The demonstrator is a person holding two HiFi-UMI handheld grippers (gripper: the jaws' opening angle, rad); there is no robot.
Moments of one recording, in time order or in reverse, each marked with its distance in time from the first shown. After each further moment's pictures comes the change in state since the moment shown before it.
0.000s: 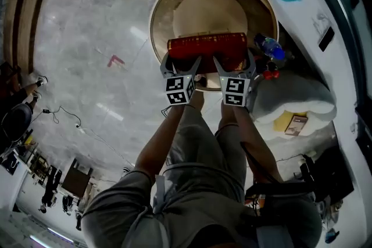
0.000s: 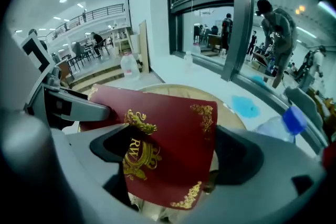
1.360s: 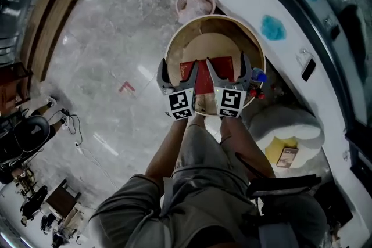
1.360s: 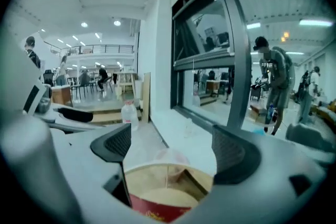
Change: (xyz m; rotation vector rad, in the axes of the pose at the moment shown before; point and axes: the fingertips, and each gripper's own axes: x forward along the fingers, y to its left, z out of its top) left arm -0.106 -0.011 0.213 0.155 -0.470 0.198; right arm -0.082 0.015 0.243 -0.050 -0.520 -0.011
